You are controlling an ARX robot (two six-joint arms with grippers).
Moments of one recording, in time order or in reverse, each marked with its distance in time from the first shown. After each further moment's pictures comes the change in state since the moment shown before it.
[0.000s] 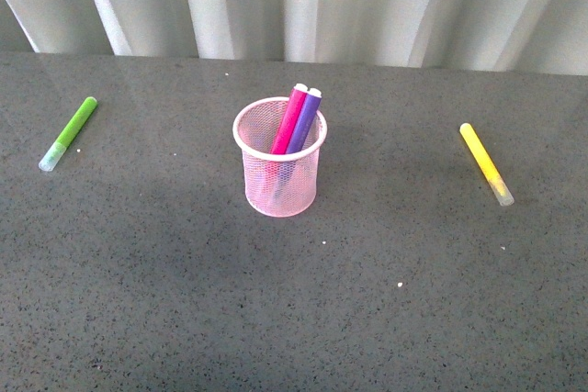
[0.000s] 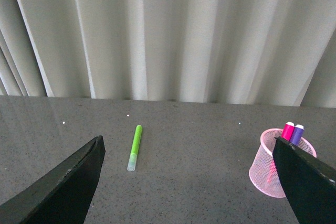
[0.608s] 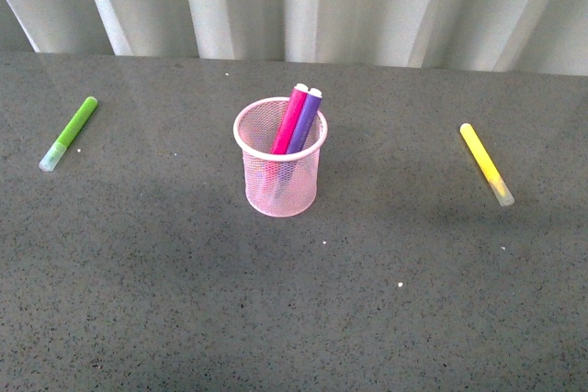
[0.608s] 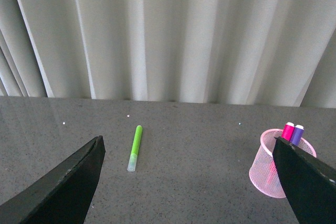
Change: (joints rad) left arm 0.000 0.000 0.000 0.000 0.000 0.000; right arm 0.096 -0.358 -0.166 -0.193 0.092 -0.078
